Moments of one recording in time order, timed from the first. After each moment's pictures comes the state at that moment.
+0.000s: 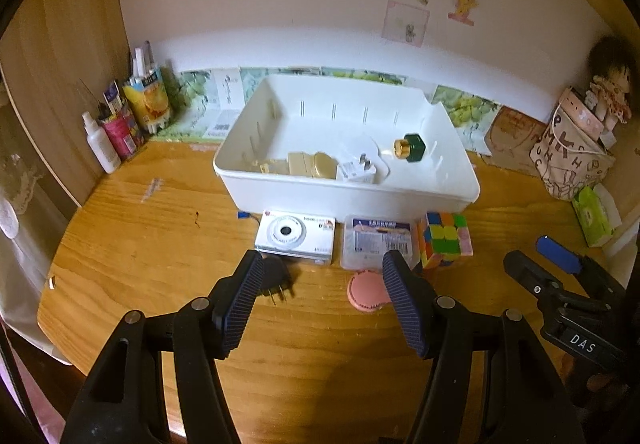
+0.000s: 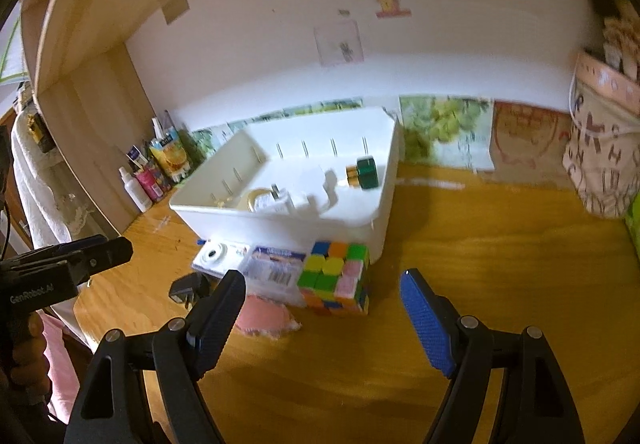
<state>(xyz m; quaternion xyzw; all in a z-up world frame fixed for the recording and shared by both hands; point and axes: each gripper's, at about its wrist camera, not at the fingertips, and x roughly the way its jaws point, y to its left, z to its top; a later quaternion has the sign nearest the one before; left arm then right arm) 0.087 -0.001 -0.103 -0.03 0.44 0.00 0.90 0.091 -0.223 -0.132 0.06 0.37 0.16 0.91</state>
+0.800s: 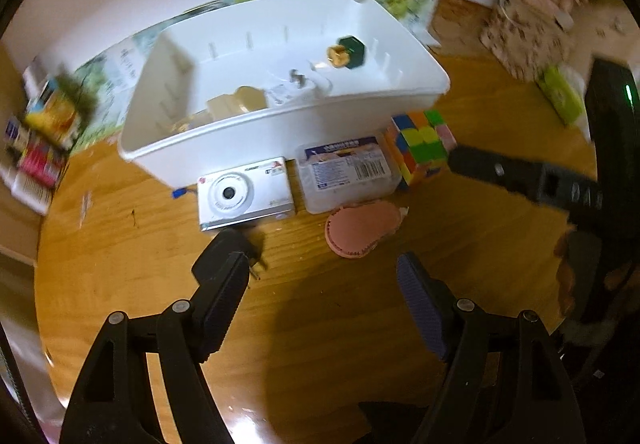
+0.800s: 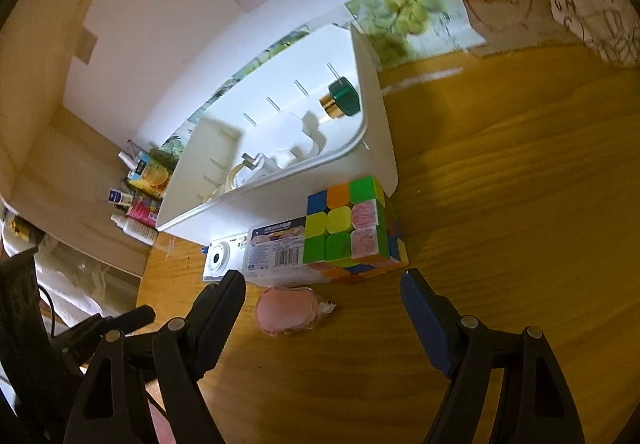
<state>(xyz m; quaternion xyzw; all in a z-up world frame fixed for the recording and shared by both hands) 0.117 -0.020 -0.151 0.10 0.54 -0.15 0.82 0.129 -0.221 -0.186 0.25 0.47 0.13 0.84</state>
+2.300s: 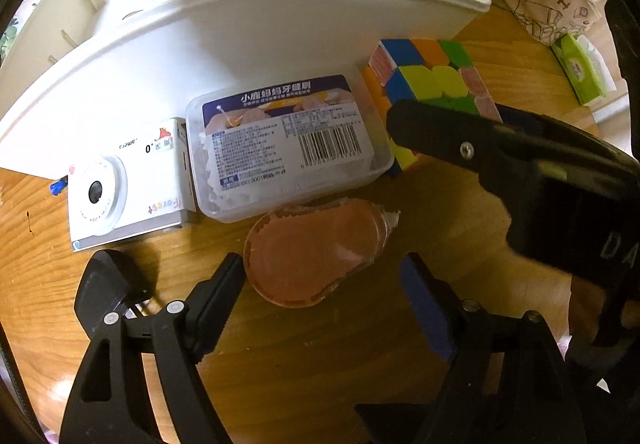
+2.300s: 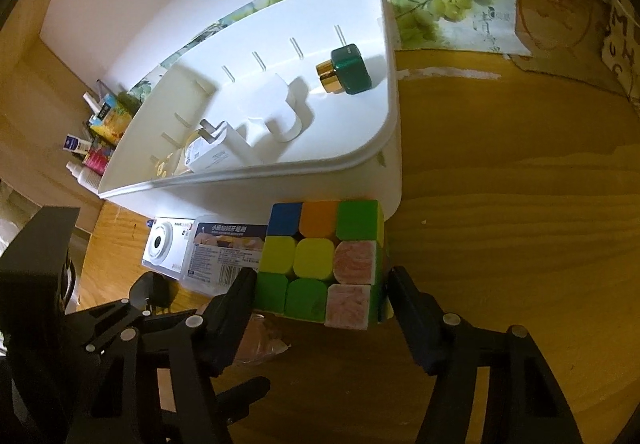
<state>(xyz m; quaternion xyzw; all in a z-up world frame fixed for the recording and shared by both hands) 0.175 -0.070 -0.233 0.06 0.64 -0.17 0.75 0.177 -0.196 -0.212 0.12 0.52 0.13 0.84</state>
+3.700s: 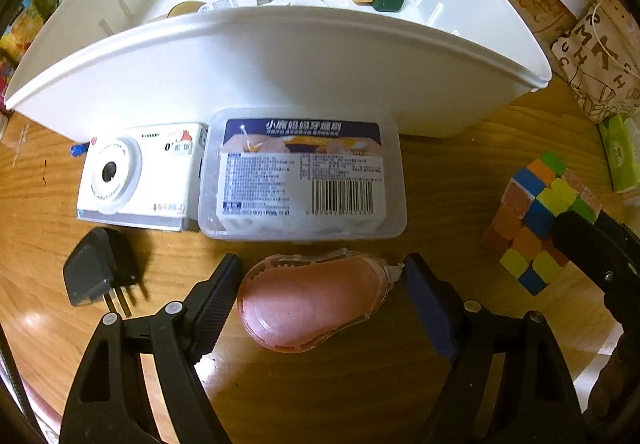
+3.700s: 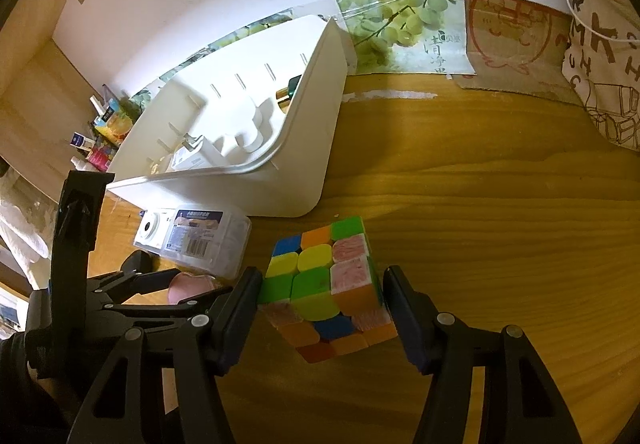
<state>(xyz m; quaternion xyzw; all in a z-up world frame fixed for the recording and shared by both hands) 0.221 -0.119 -0.246 -0.02 0.62 -0.06 0.78 0.148 -0.258 -0.190 0.10 0.50 0.13 0.85</state>
